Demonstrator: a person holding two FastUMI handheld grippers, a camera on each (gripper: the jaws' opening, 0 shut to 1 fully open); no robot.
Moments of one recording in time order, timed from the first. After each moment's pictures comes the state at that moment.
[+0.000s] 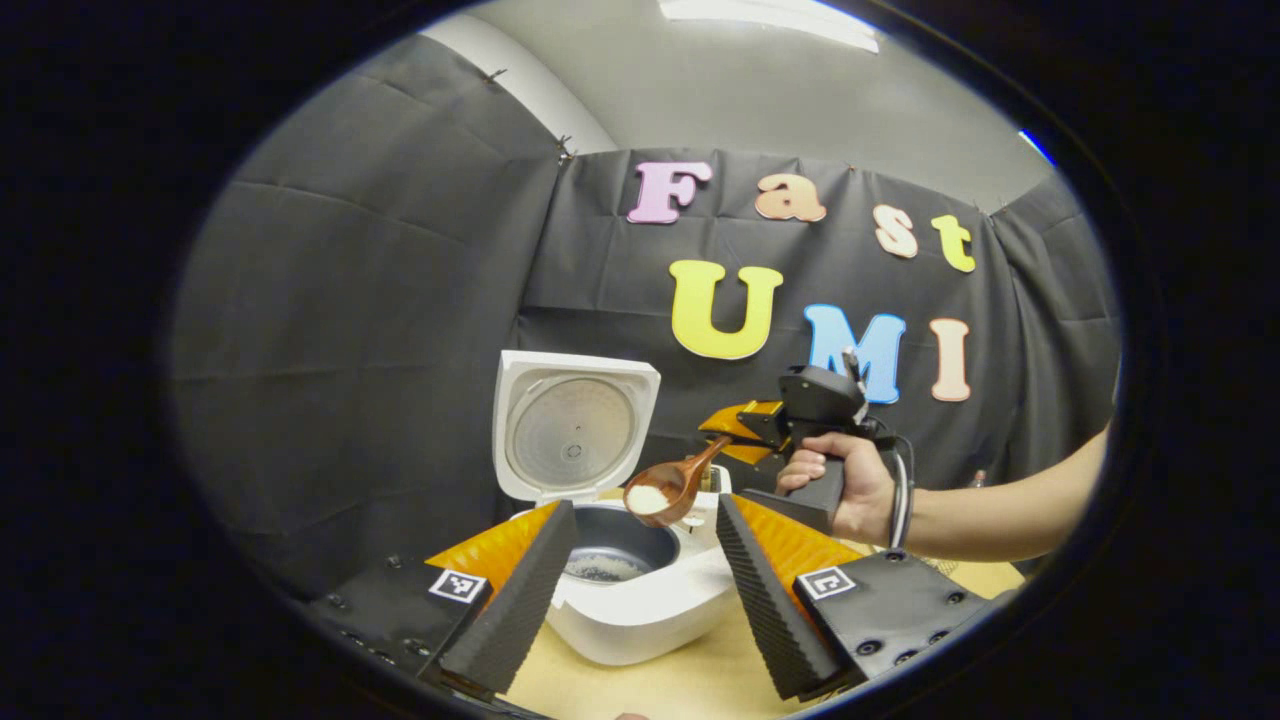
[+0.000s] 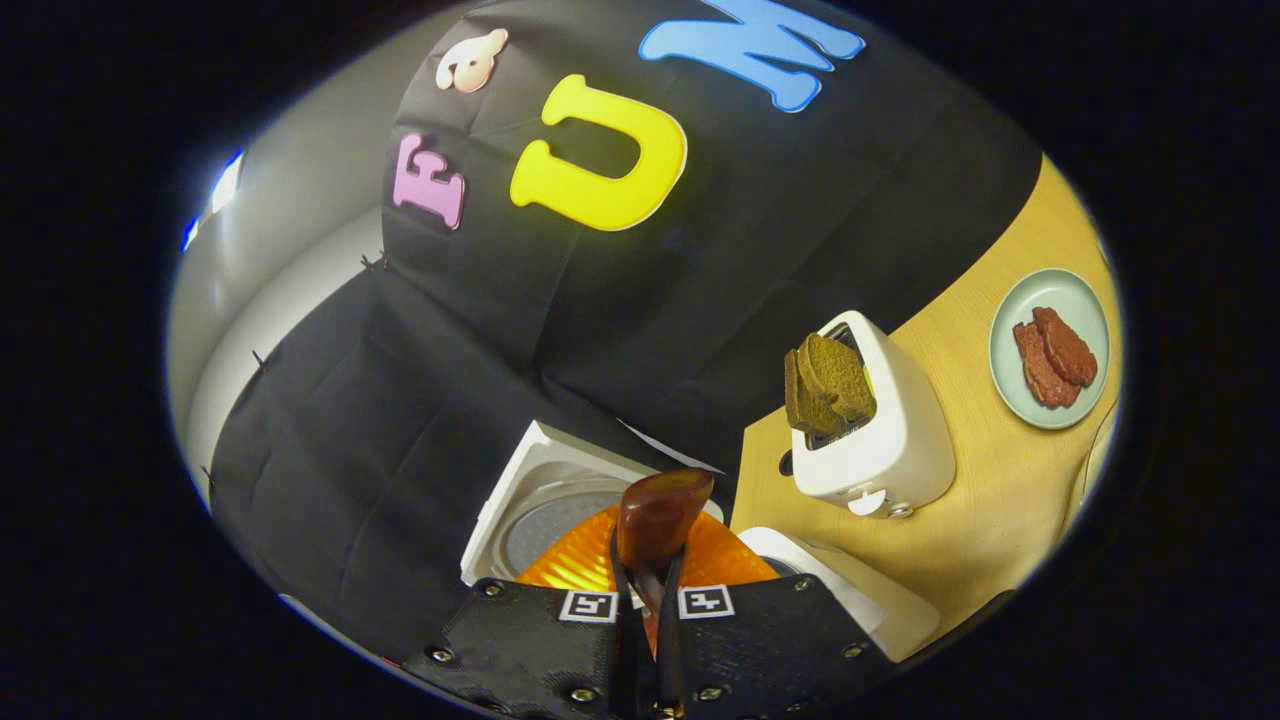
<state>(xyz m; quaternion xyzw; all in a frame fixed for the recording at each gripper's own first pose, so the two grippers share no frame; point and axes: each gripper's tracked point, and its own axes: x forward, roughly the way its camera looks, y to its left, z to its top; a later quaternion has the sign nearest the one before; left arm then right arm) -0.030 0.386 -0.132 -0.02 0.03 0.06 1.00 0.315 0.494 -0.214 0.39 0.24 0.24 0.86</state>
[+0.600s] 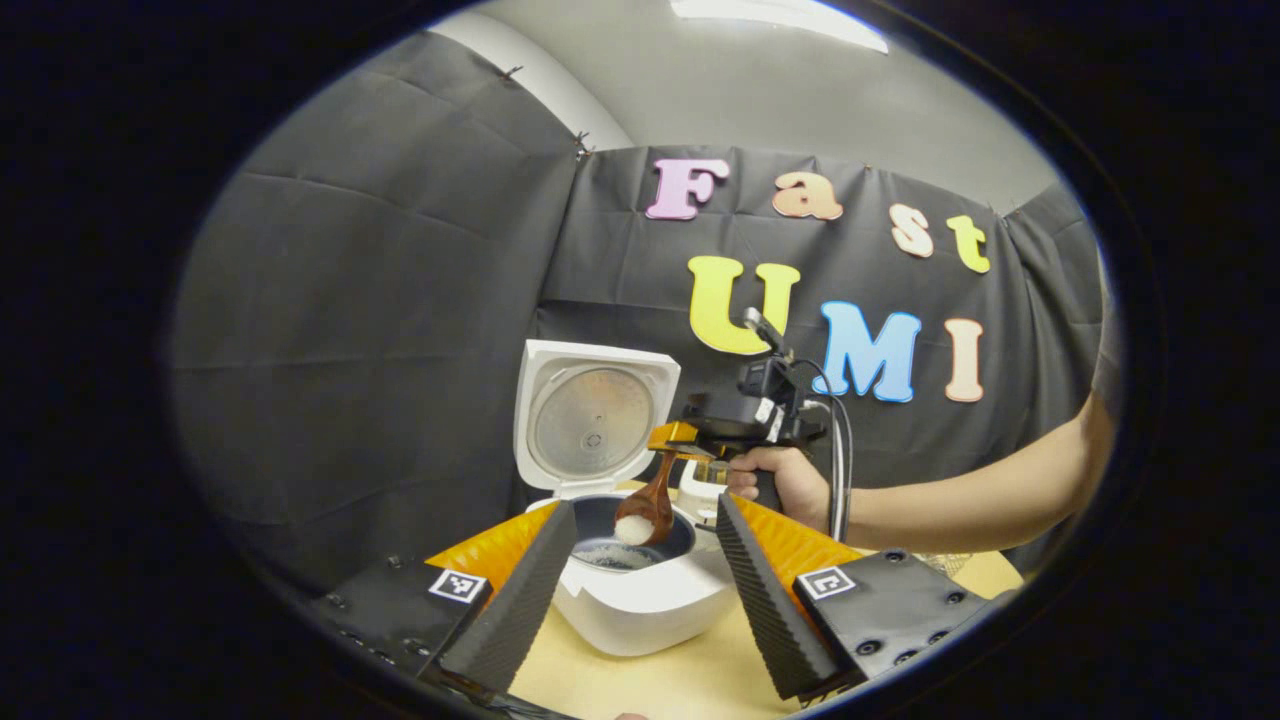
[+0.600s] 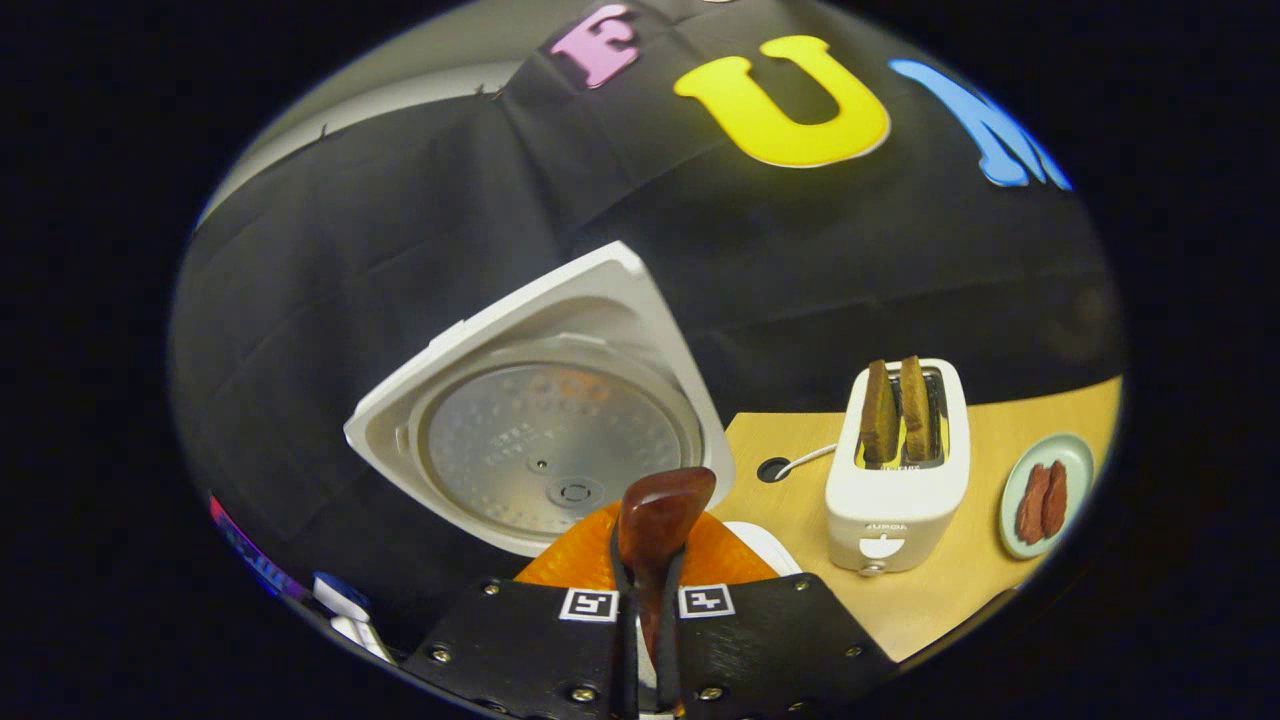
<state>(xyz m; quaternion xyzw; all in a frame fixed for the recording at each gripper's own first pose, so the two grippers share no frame) -0.042 0.401 -0.141 -0.03 0.03 0.09 1.00 0.309 0.567 -0.267 0.08 0.24 0.31 0.92</state>
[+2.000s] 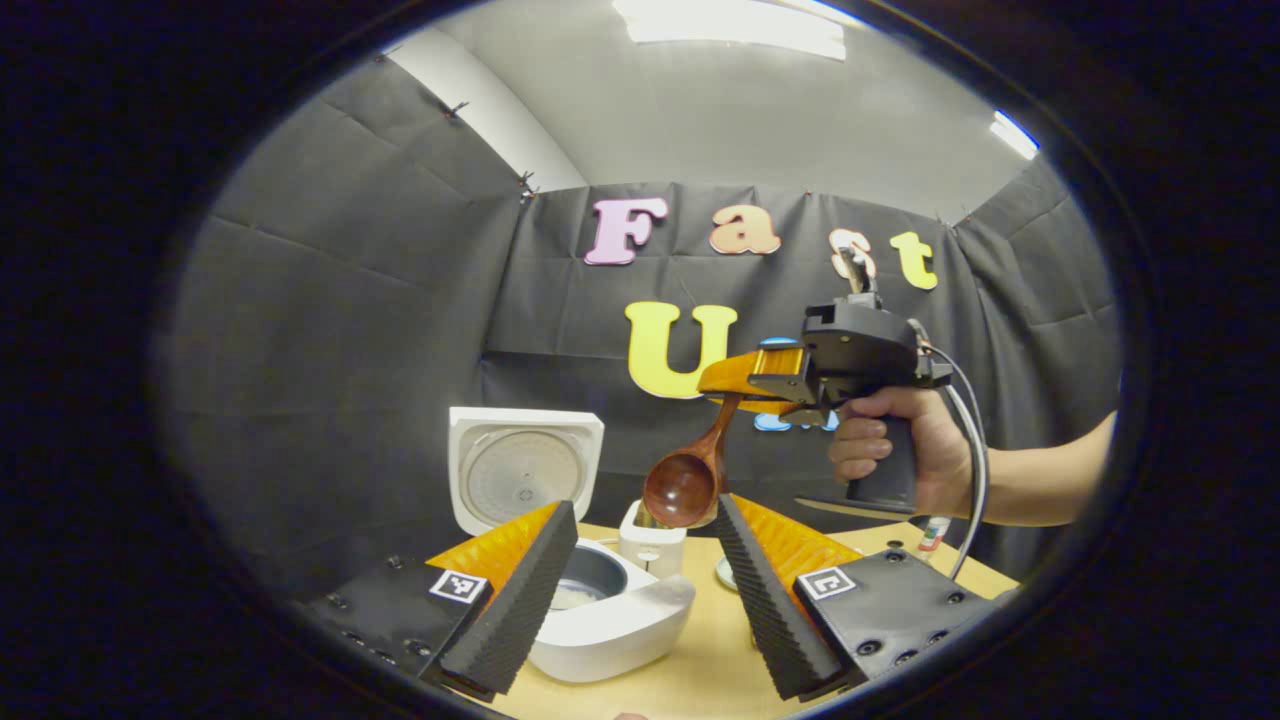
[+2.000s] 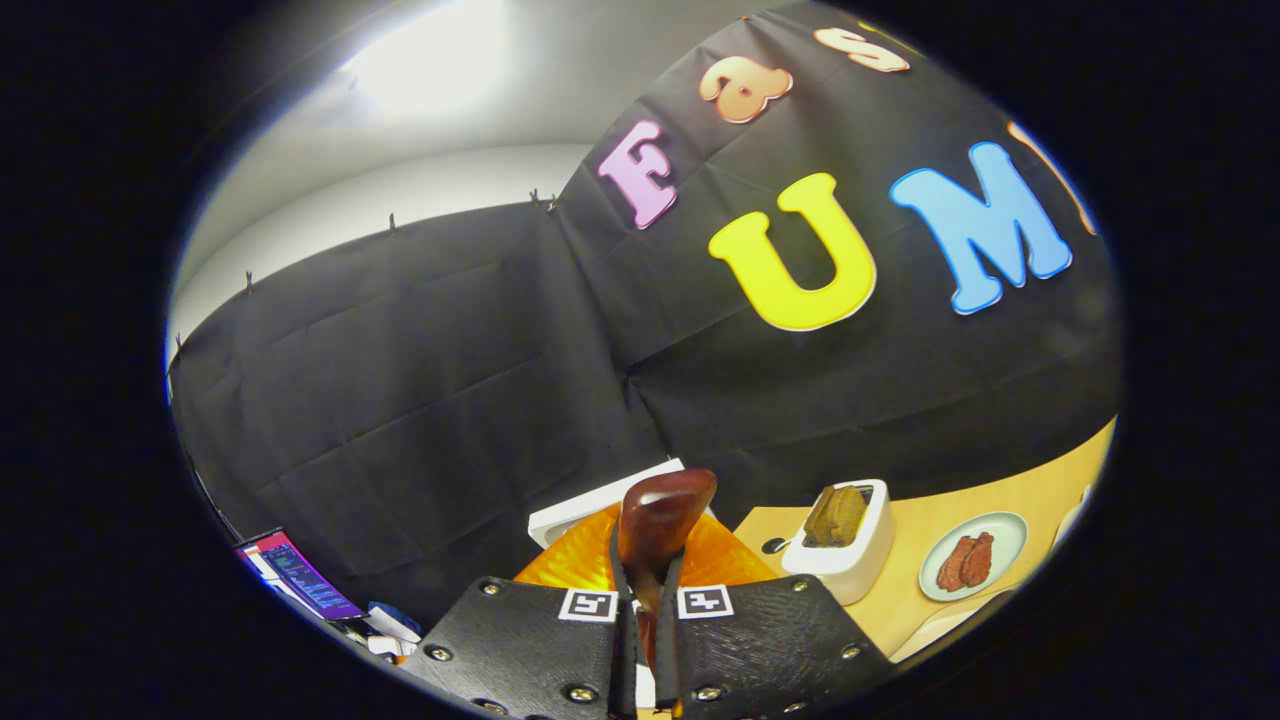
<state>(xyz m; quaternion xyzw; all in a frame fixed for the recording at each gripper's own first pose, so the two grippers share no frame) -0.038 0.305 -0.079 0.00 -0.03 0.01 1.00 0.222 0.382 -0.053 0.19 0.10 0.33 0.92</state>
